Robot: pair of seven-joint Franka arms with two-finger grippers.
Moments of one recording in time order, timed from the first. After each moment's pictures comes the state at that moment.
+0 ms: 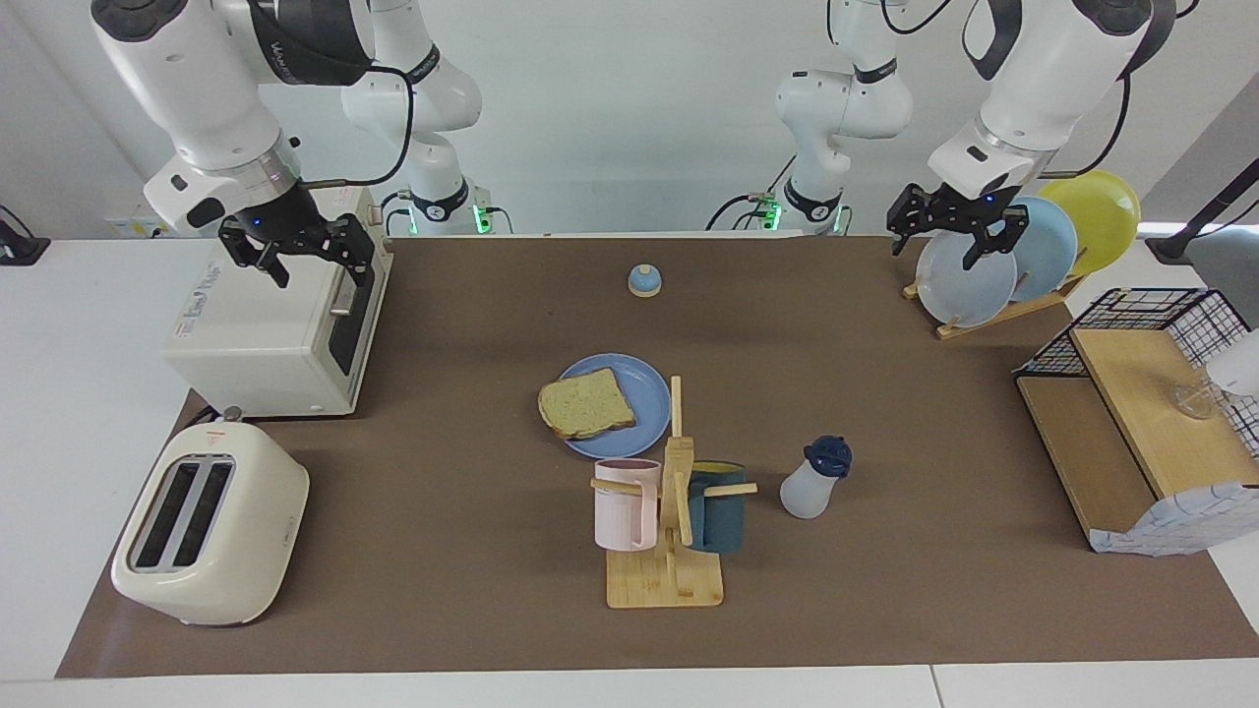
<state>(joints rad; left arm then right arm) -0.32 -0.15 0.18 -1.80 0.01 1.60 0.21 0.02 0.01 -0.01 -1.61 0.00 1.56 0.02</state>
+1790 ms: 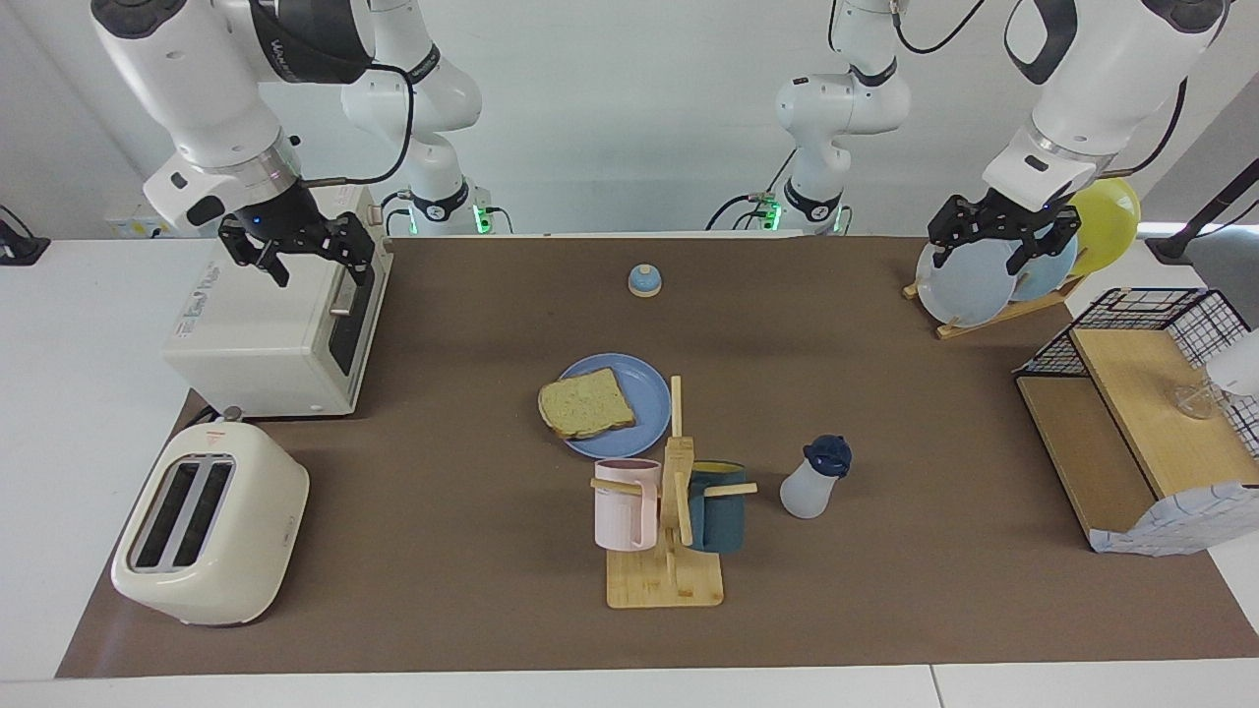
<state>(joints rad) -0.09 -0.05 0.01 -1.65 0.01 1.55 0.15 0.02 0.01 -0.01 -1.61 0.00 1.56 0.02</state>
